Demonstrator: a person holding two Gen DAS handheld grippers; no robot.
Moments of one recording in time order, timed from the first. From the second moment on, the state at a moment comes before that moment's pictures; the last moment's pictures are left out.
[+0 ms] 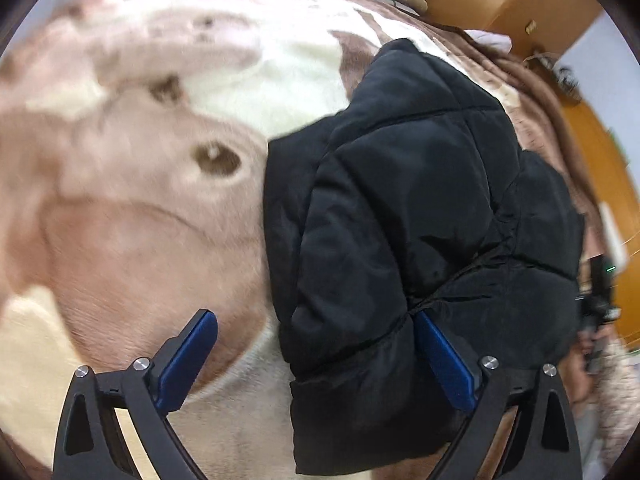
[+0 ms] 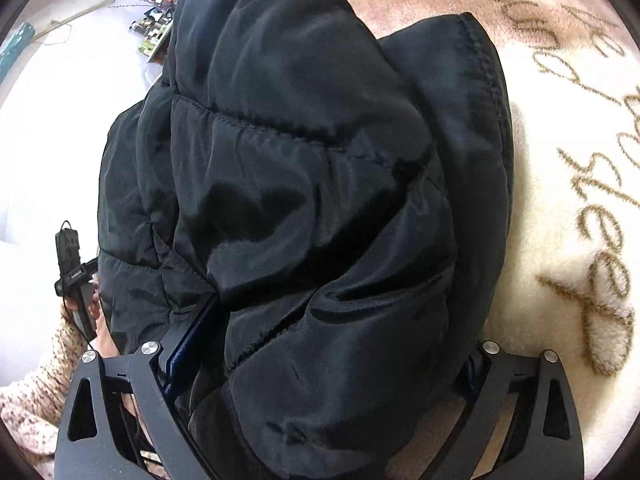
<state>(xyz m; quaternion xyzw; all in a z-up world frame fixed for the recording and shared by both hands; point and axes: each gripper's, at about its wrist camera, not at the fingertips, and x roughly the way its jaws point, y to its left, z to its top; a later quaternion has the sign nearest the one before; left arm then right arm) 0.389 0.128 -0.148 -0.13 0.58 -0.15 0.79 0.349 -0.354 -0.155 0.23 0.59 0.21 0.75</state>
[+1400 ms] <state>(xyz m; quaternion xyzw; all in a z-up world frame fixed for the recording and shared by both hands) 0.445 0.076 -0.193 -0.20 0.65 -0.25 0.69 0.351 -0.368 -0.157 0.23 0.57 0.21 0.76</state>
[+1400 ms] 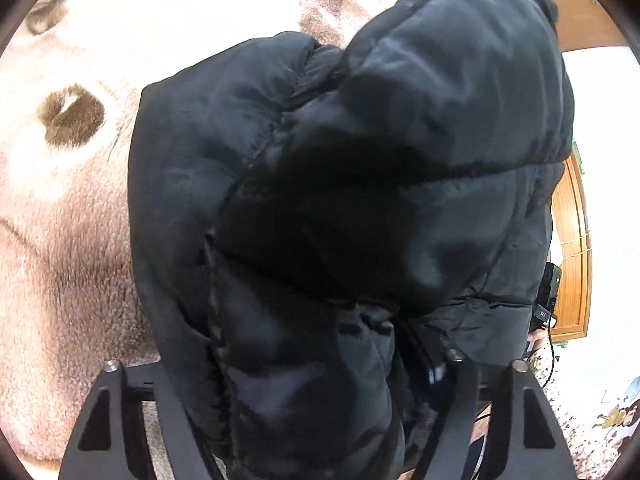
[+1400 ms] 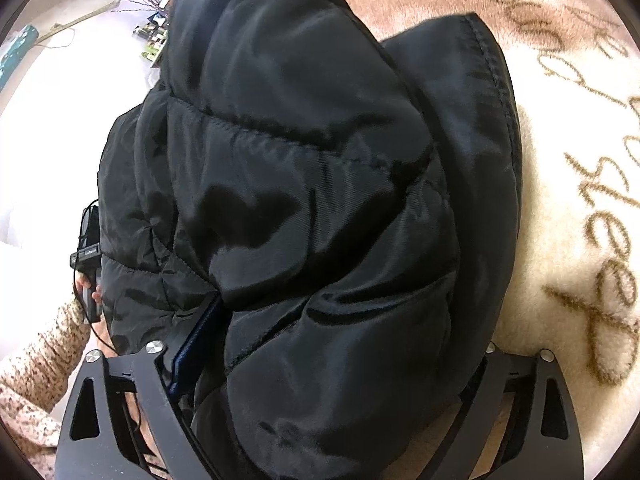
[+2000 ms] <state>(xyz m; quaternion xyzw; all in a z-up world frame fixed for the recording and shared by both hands) 0.403 0.096 -0.150 -0.22 0.61 -0.25 0.72 0.318 -0.346 -0.106 0.20 0.52 0.19 0.81</state>
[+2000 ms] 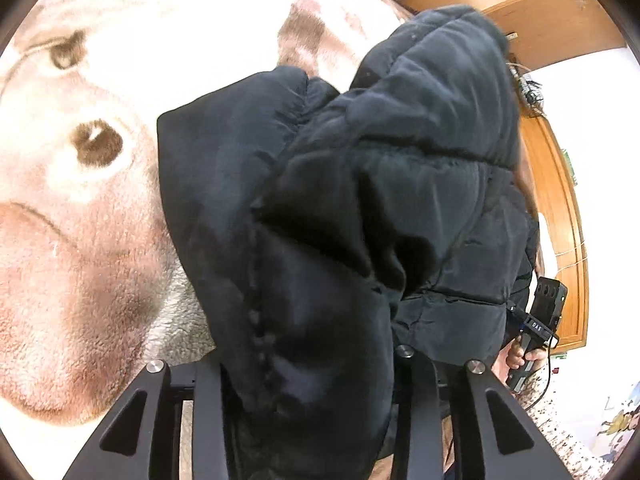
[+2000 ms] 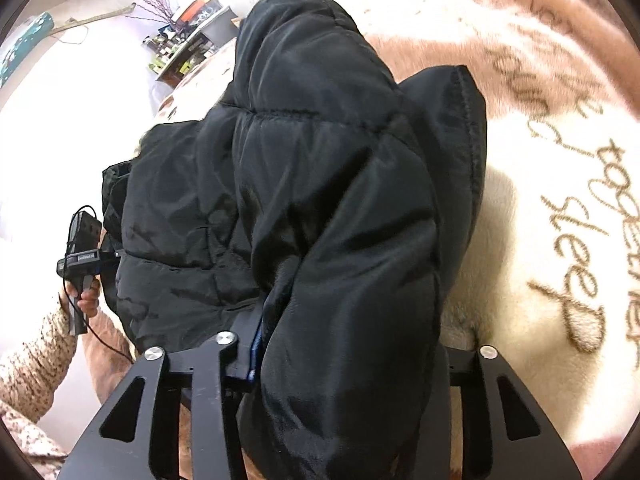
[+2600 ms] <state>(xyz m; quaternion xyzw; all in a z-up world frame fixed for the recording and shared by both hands) 0.357 0.140 -0.098 -0.21 0.55 -0.26 0.76 0.311 -0.317 -0.064 0.21 0.45 0.23 0.84</state>
